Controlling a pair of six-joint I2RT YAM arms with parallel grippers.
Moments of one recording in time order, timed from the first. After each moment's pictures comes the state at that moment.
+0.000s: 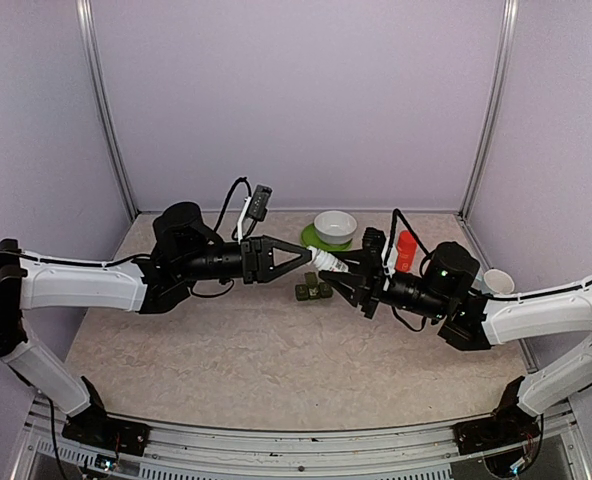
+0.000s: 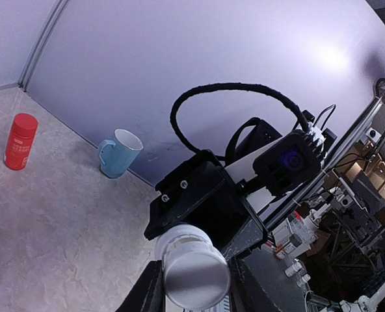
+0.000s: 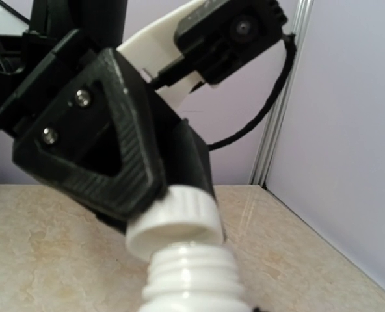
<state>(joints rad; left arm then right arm) -0.83 1.52 0.90 0.69 0.66 -0.65 0.91 1.33 0.59 0.87 -0.29 -0.19</state>
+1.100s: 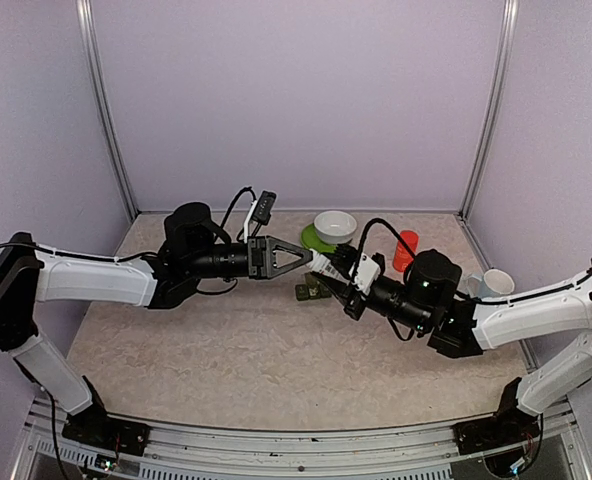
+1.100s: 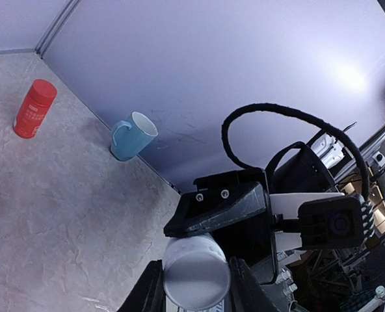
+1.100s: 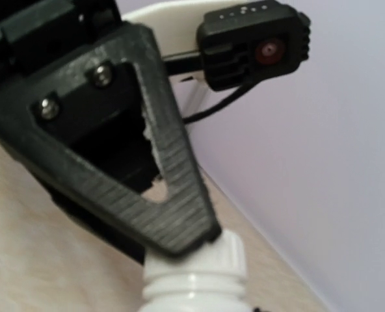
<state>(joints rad) -0.80 1.60 0.92 0.67 0.68 -0.76 1.01 1.39 0.63 0.80 0.01 -0.46</state>
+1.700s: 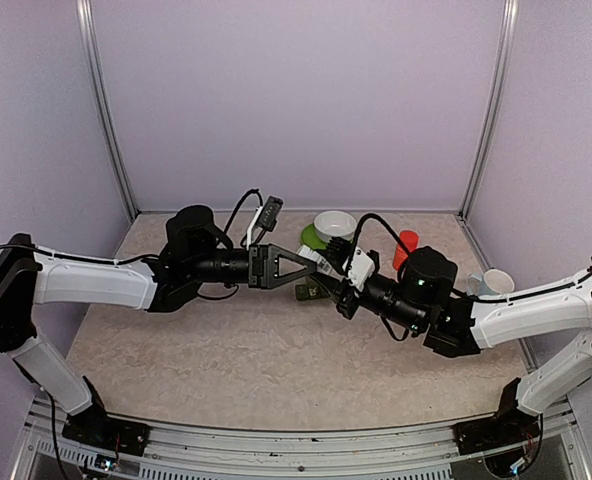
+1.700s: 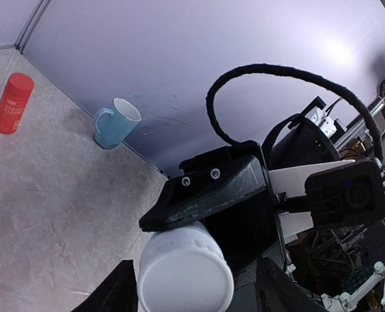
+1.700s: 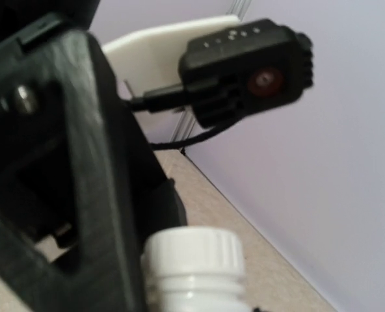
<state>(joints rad) -0.82 1.59 0.92 0.66 0.74 -0.71 1.06 1.40 0.69 0.77 0.08 -0.42</state>
